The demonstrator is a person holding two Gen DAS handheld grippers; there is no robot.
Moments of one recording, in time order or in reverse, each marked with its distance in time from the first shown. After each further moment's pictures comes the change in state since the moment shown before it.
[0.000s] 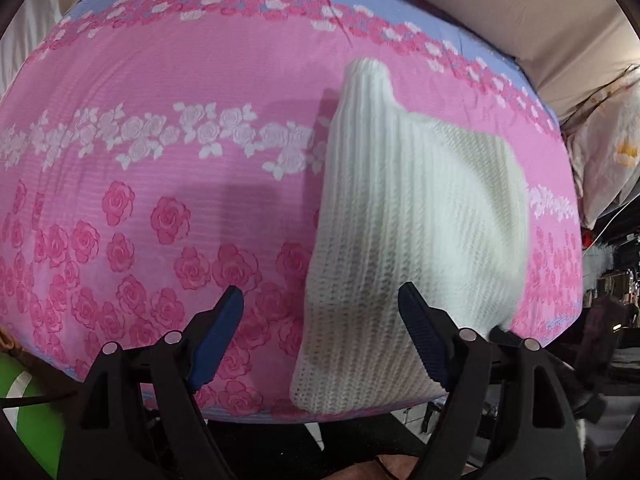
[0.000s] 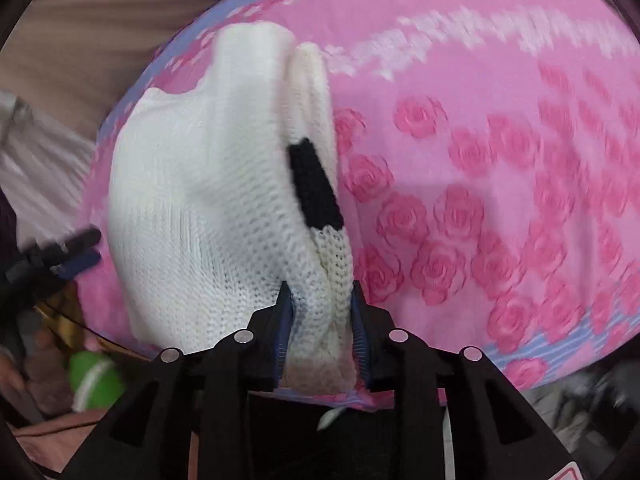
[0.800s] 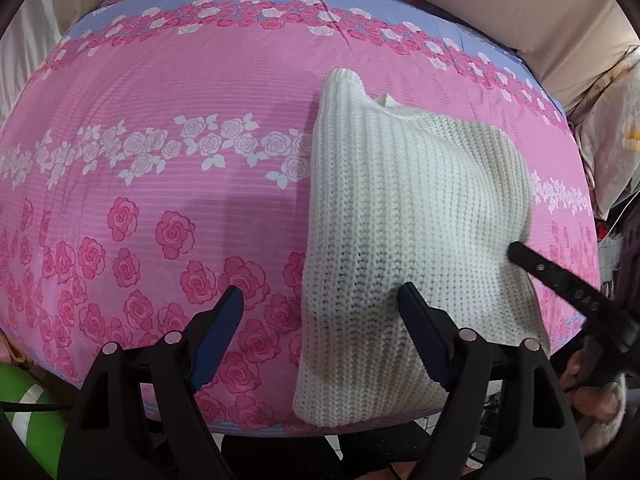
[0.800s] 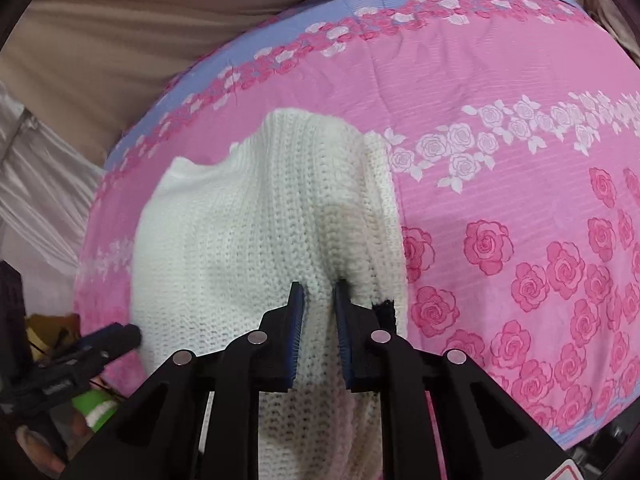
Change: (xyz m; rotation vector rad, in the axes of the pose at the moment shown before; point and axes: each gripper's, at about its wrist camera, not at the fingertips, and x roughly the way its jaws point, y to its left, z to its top) left arm 0.004 -0.006 0.000 0.051 -0.045 0.053; right arm 0.015 0.057 0.052 -0.133 -0.111 -0.061
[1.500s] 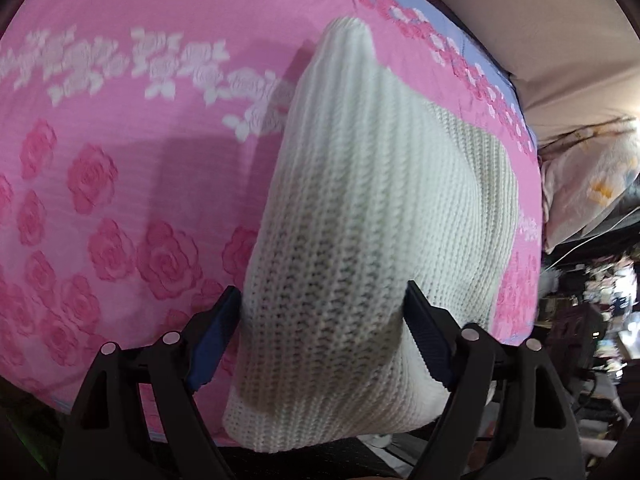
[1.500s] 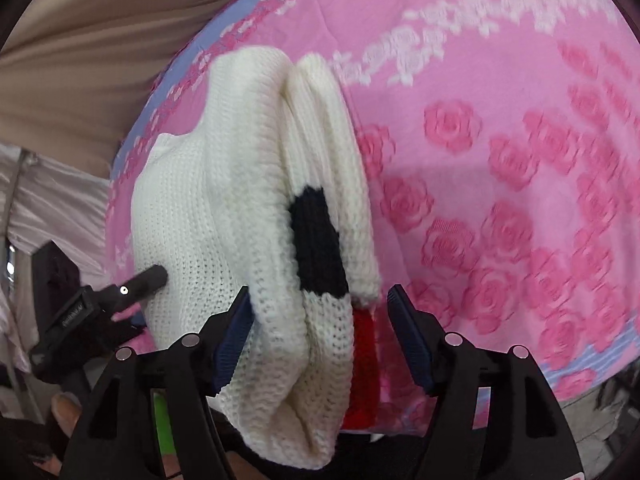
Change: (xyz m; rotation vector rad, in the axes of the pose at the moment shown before) left arm 0.053 0.017 -0.001 -0.216 0.126 -0.299; right arm 0.024 -0.050 -0.047 0.251 0.160 0.157
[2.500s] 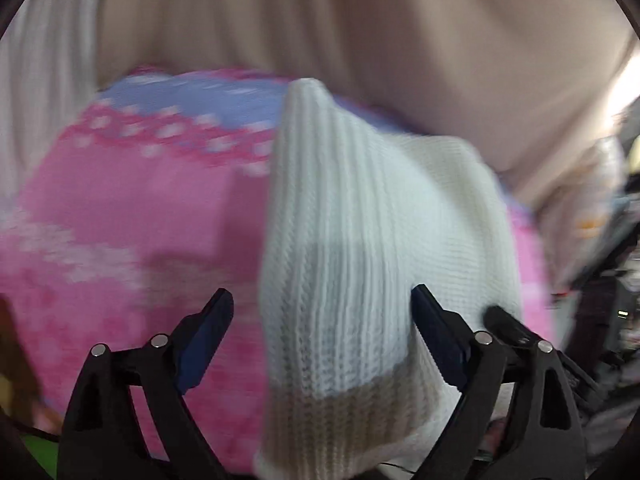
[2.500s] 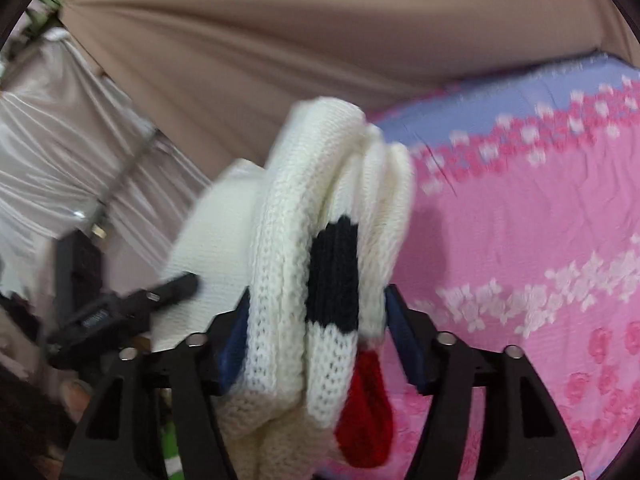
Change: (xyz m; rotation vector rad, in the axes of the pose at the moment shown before) left arm -0.204 0.059 0.077 0.184 -0.379 0.204; right arm 0.021 0.224 0.012 -0.388 -0.224 0.088
